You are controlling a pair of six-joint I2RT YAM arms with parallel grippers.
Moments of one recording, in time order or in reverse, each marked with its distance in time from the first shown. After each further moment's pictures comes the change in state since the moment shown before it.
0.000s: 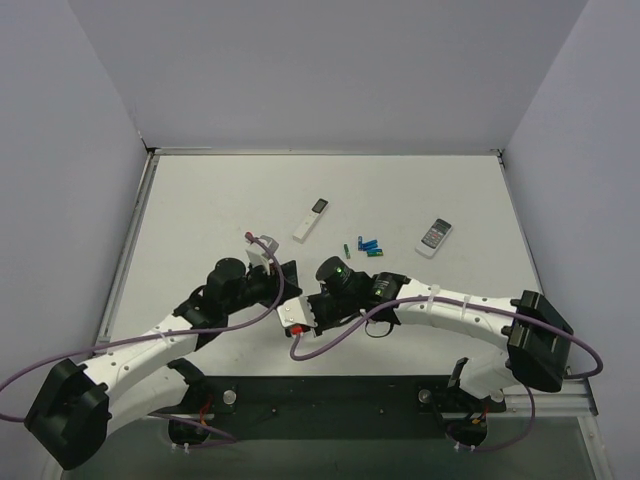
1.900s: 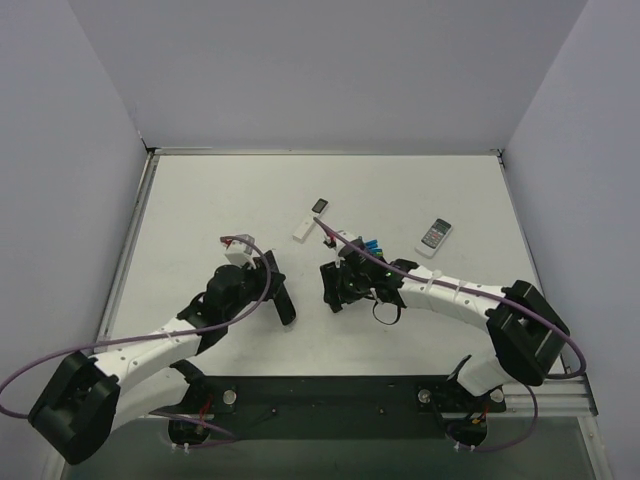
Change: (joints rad) left arm 0.019 0.116 -0.085 0.184 -0.350 -0.140; right arm -0.241 0.050 -0.113 0.113 0.397 1.206
